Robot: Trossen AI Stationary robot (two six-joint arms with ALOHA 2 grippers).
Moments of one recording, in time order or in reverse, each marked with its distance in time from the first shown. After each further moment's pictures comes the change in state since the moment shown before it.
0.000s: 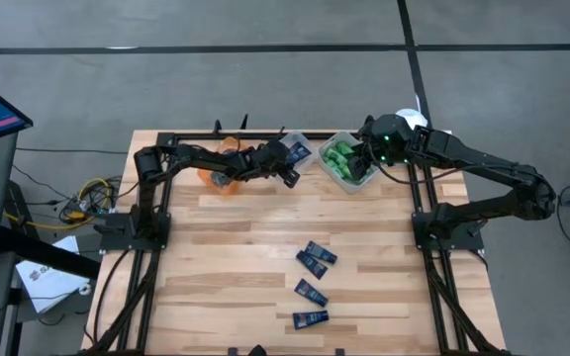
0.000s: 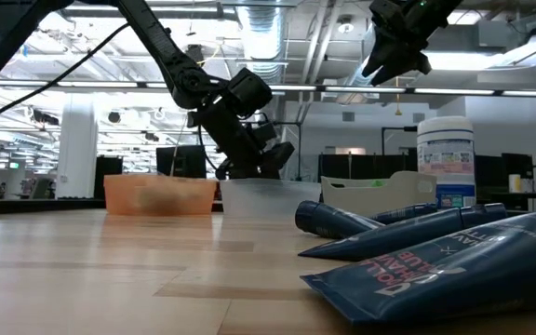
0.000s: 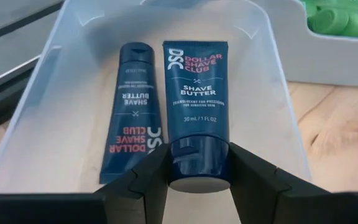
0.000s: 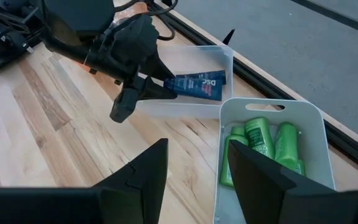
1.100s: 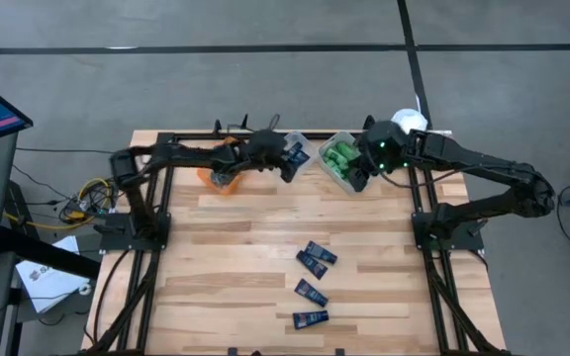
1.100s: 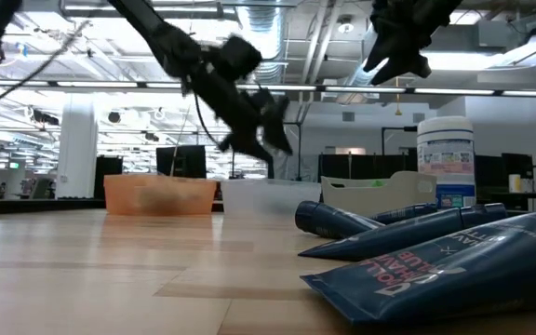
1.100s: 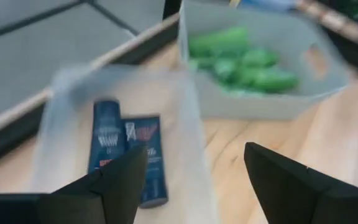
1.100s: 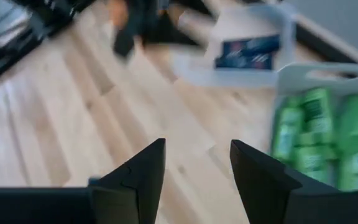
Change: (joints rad) left arm 0.004 -0.178 -0.002 -0.065 0.115 -0.002; right arm 0.051 0.012 0.000 -0.048 -0.160 0.053
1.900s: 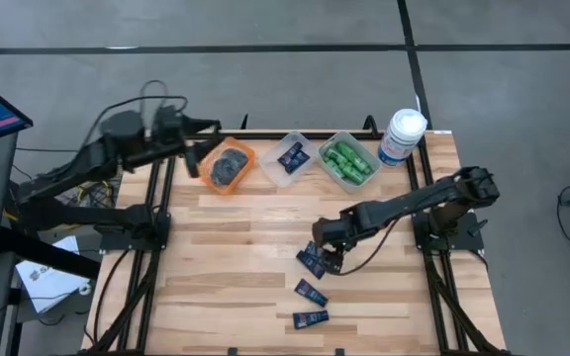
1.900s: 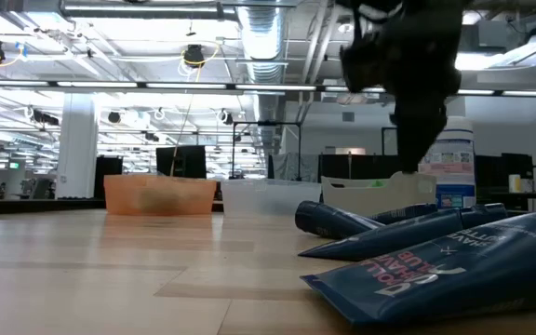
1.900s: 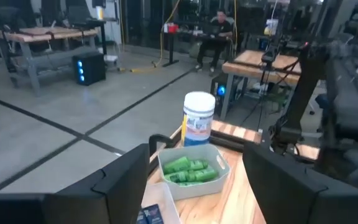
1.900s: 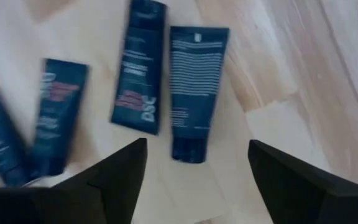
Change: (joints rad) left arm -0.068 -0.964 0.000 -0.469 -0.013 0.221; right arm 0.567 0.518 0.000 0.007 0.005 0.310
